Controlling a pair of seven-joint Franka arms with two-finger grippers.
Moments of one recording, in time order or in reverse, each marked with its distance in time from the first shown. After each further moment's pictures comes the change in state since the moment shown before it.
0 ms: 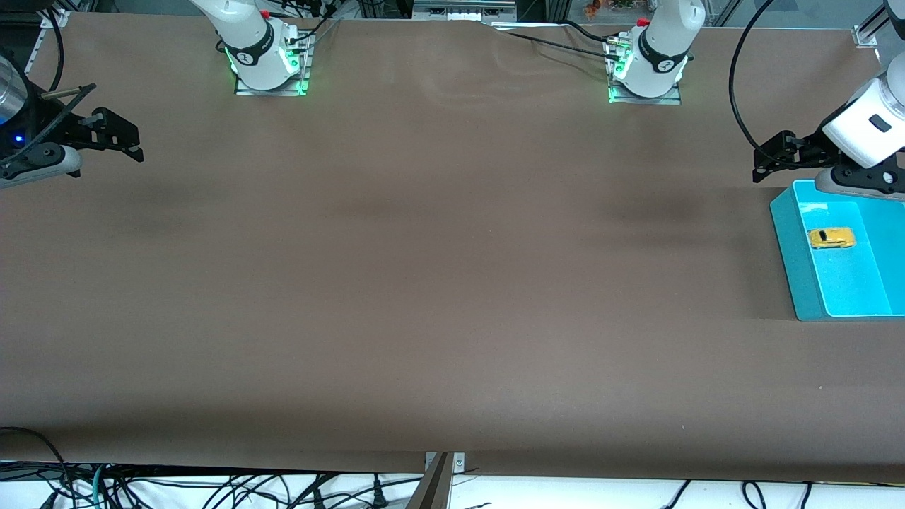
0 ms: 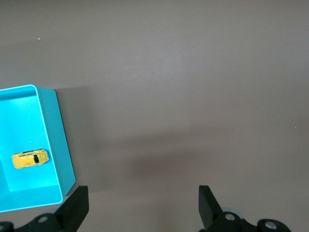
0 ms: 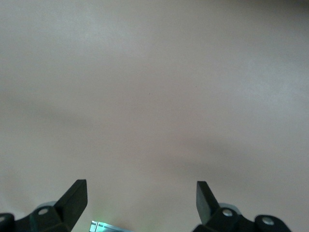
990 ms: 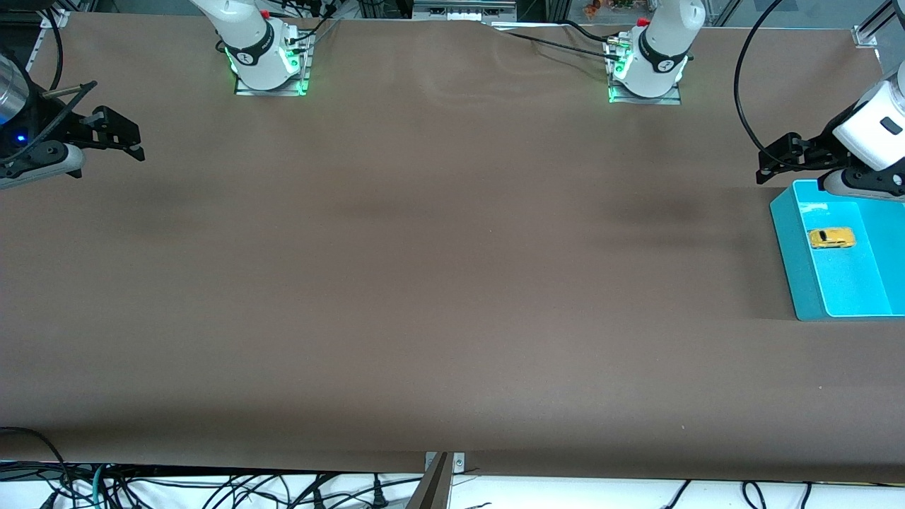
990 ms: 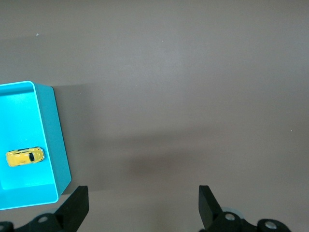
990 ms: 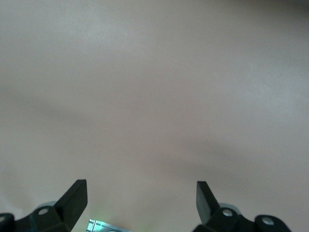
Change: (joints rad) left arm 0.012 0.003 0.004 0.000 -0.023 0.000 -0.003; right arm 0.000 0.000 0.002 0.000 0.002 0.000 -0.026
